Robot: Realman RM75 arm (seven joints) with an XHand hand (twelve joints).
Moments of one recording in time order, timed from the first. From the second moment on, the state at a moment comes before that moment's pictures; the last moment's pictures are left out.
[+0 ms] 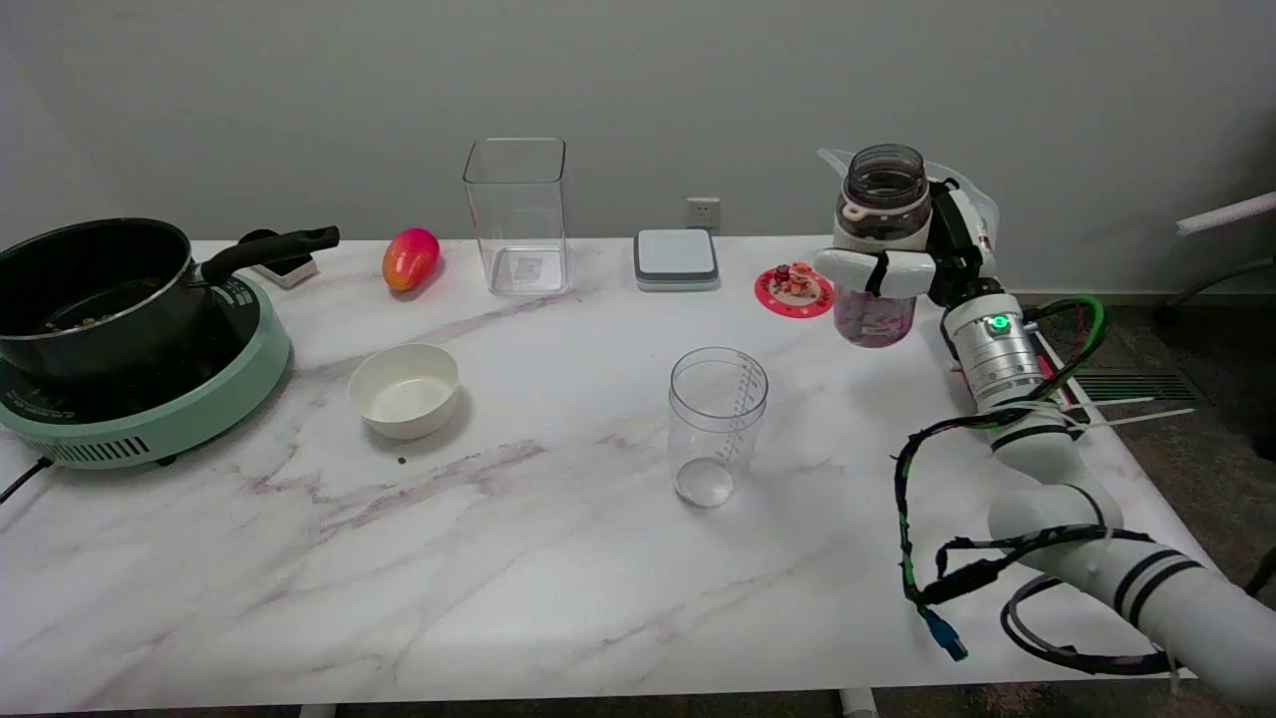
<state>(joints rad) 0.11 -0.97 -1.77 1.11 0.84 0.75 1.25</state>
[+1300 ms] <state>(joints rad) -0.39 -1.03 -1.56 1.73 0.91 0.77 0.55</state>
